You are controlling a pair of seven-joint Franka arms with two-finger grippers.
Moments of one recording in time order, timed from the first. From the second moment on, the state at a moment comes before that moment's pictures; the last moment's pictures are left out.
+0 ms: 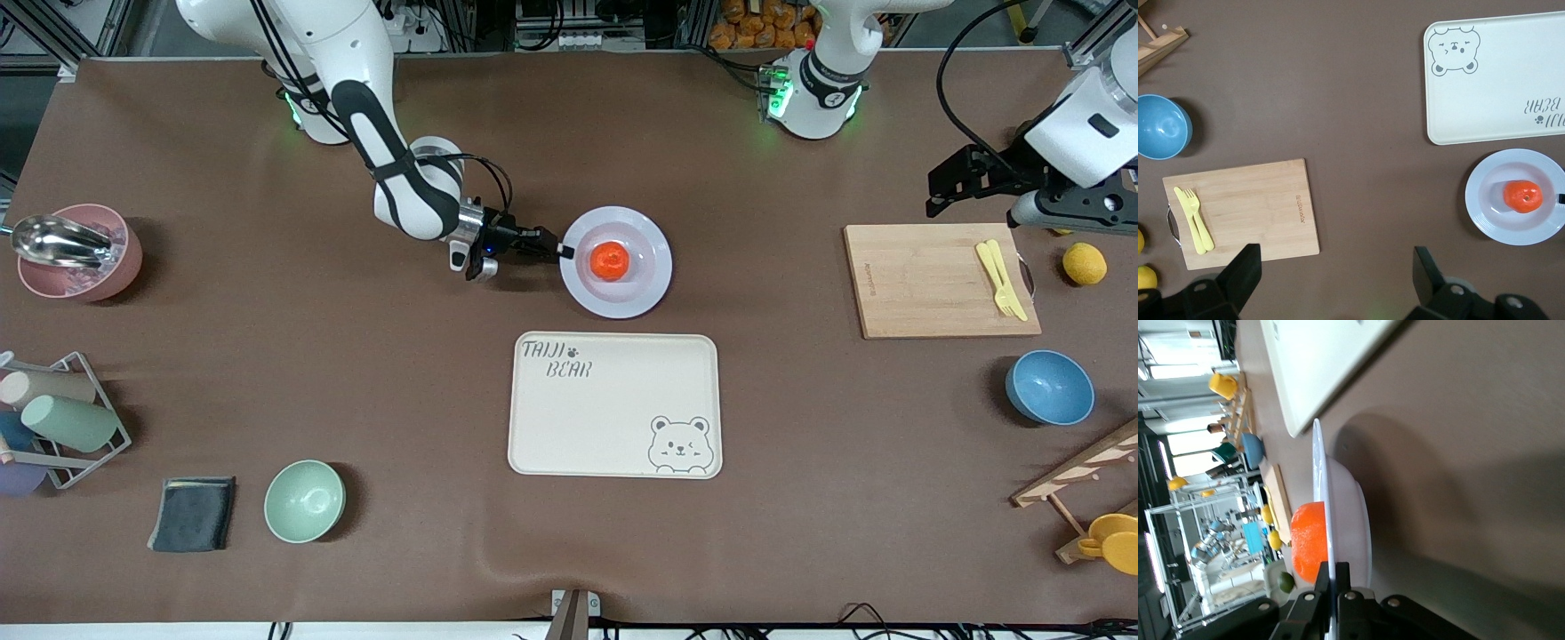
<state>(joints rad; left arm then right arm) -0.03 -0.06 -0.08 -1.62 -0.04 1.55 0.00 0.68 0.46 0.08 -2.26 2.29 2.32 -1.07</state>
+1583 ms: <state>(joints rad) -0.02 -0.02 -0.12 -1.62 -0.02 1.57 0.00 0.59 0.79 0.06 -1.68 2.31 2.52 -0.96</state>
